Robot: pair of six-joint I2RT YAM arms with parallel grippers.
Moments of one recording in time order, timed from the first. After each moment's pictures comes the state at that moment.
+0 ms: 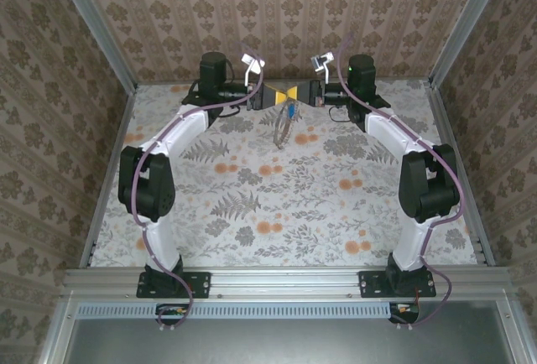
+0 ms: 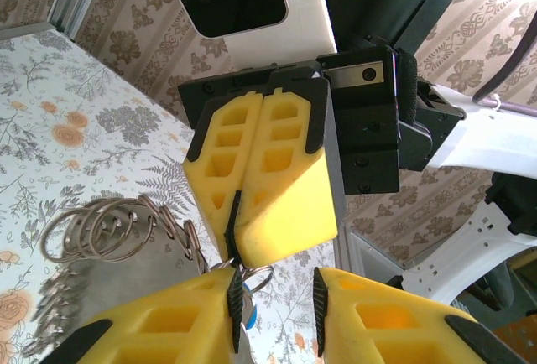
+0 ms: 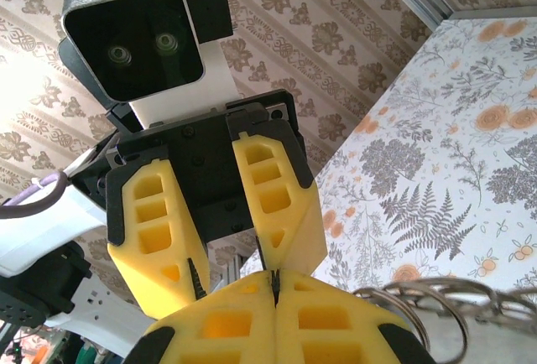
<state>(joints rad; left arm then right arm) -0.39 1.91 1.61 0.02 1.24 -0.41 0.21 1.86 1.47 0.23 -1.14 0.71</state>
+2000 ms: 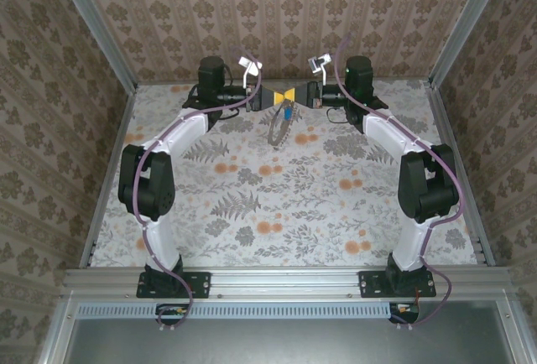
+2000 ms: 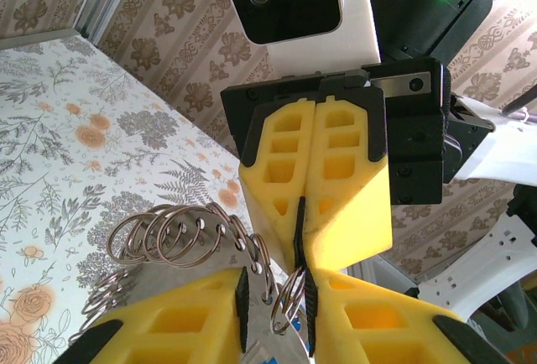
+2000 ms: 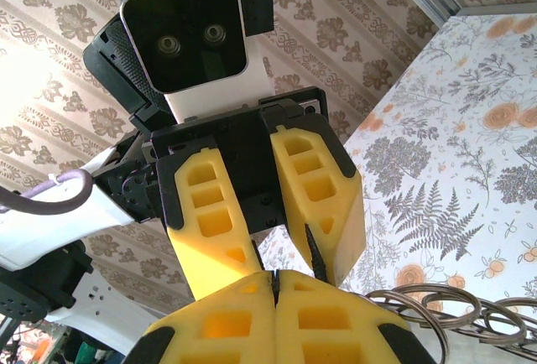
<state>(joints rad) -0.38 1.91 1.54 0.14 1.21 -0.46 0.23 1.86 1.46 0.25 -1.13 0.71</state>
